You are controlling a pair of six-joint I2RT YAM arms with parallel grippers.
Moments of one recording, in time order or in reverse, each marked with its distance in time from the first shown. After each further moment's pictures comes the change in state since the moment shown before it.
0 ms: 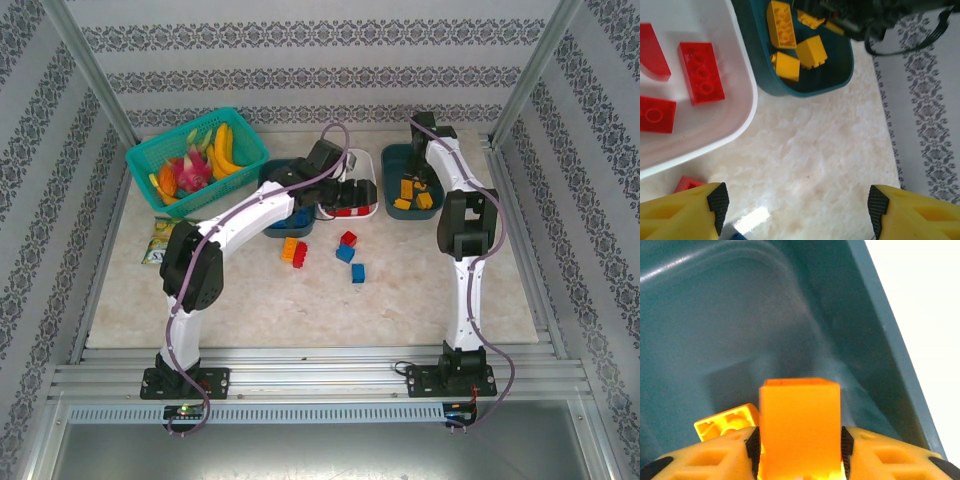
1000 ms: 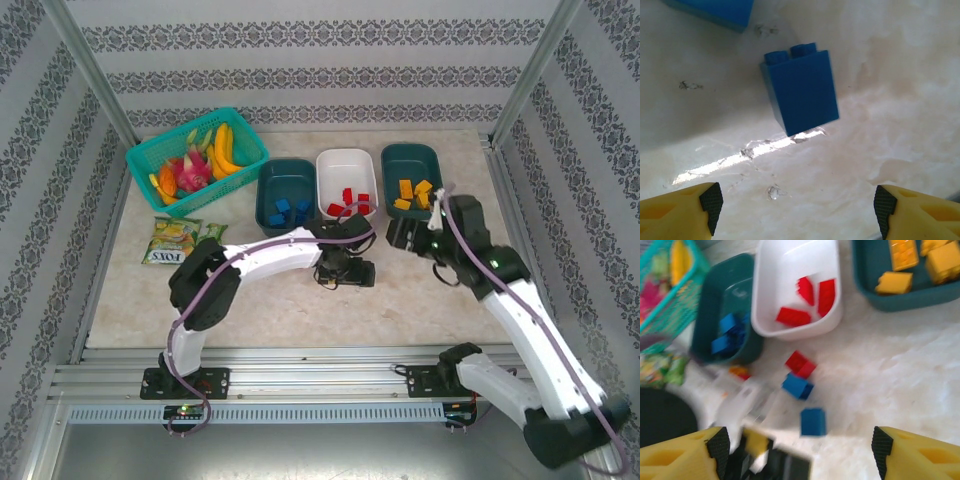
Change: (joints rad) left arm -0.262 -0.024 -0.262 -0.249 -0.199 -0.133; right arm 0.294 -1.561 -1.254 0.279 -0.342 0.080
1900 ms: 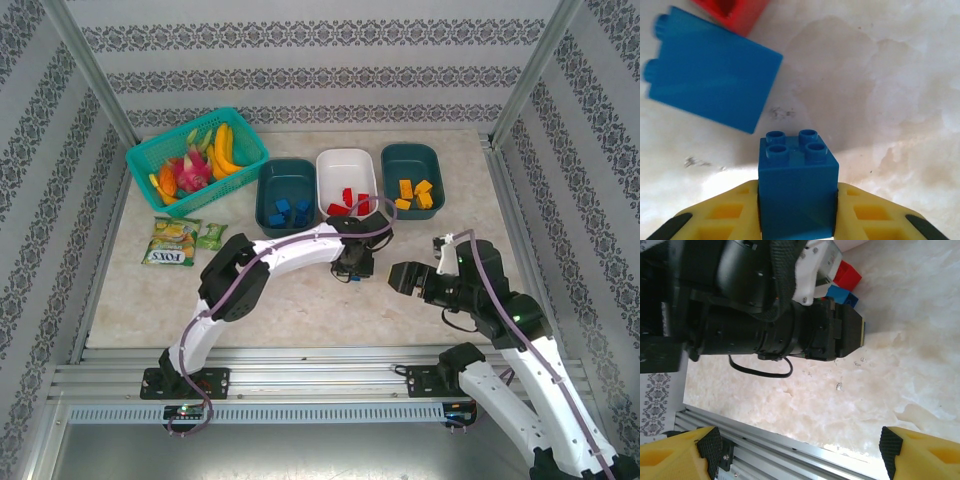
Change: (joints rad) left arm -0.010 0.174 0.231 -0.108 -0.177 -0.049; right arm 0.015 -0.272 -0.170 -0.143 -0.239 0.103
